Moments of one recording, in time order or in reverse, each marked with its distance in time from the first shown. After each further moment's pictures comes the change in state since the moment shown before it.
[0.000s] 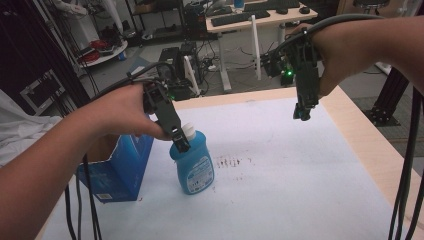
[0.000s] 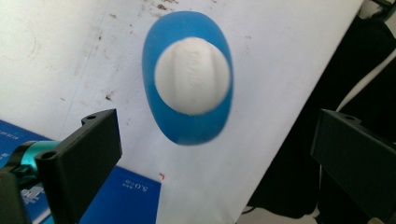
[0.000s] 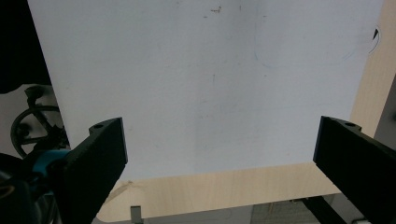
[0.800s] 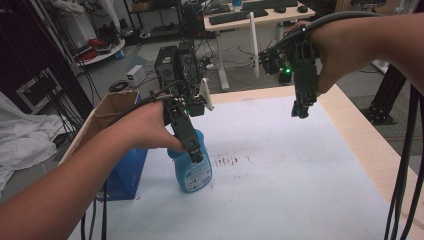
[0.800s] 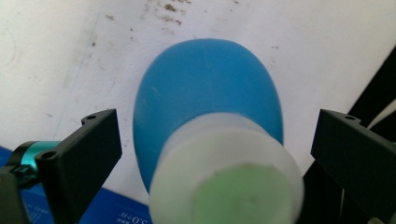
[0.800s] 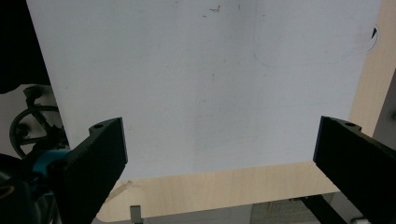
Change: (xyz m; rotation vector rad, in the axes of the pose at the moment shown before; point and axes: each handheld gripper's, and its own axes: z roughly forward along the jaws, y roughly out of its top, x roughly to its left) left arm 0.001 0.017 0.048 0.046 0.046 -0.029; right arm 0.001 0.000 -0.001 0.000 -0.003 0.004
